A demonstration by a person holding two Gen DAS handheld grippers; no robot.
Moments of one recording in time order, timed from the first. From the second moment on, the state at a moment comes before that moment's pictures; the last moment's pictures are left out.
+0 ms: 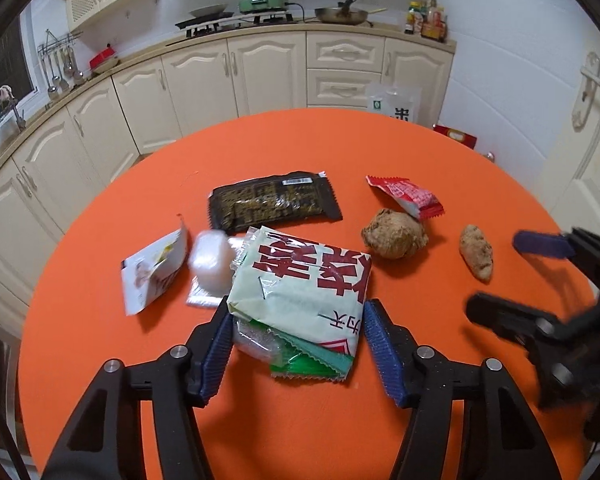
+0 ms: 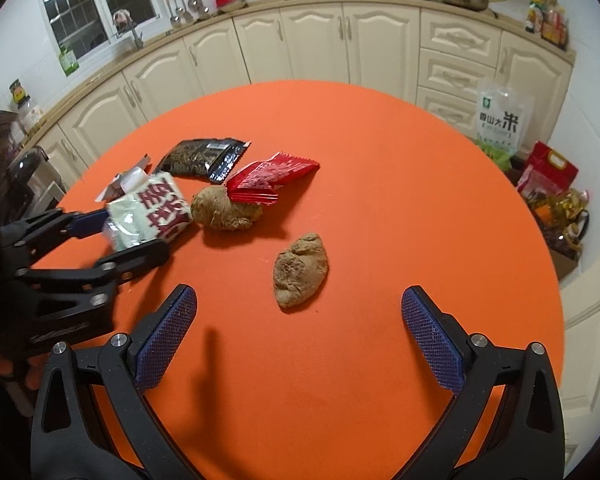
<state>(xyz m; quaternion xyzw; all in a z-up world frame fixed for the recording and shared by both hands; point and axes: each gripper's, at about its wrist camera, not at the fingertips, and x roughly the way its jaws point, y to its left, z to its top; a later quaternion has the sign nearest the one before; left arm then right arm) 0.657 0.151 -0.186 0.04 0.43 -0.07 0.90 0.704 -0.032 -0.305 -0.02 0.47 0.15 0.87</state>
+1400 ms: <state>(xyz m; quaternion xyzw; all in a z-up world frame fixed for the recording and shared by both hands) 0.502 0.153 -0.143 -0.05 0.43 -0.09 0.90 0.610 -0.021 -0.269 0.01 0.43 0.25 0.86</state>
